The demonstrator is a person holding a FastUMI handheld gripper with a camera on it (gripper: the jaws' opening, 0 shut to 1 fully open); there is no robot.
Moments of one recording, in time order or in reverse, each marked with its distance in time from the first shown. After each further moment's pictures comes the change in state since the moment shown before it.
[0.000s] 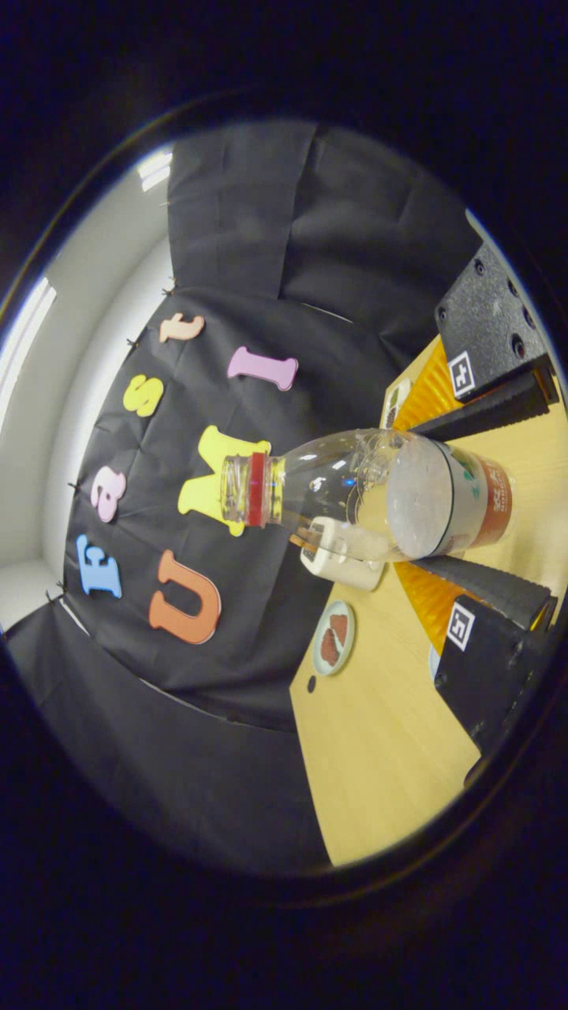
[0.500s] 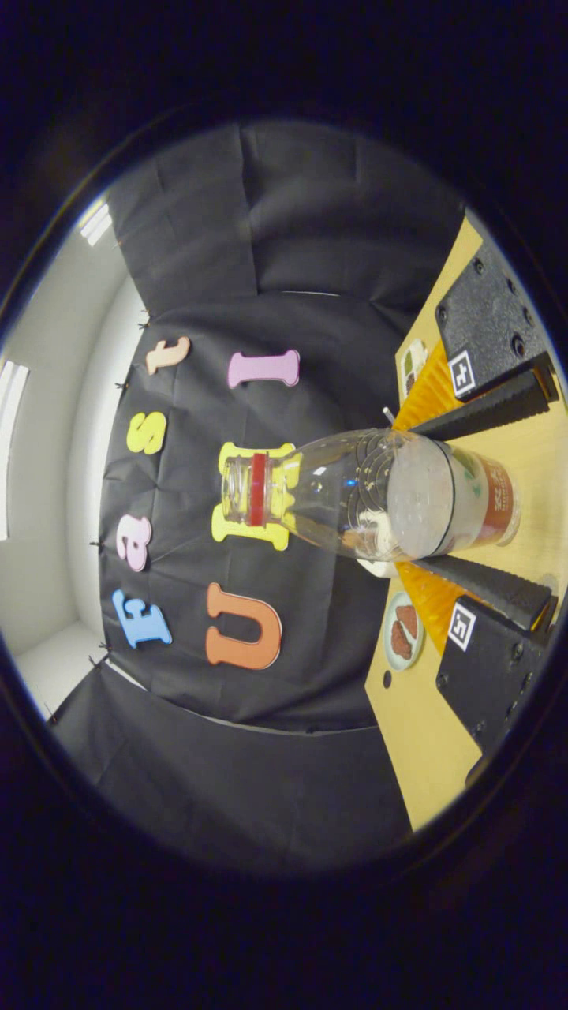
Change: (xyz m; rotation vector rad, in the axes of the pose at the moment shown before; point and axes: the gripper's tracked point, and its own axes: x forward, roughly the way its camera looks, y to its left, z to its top) arm 0.081 -0.016 0.020 0.211 -0.071 0.006
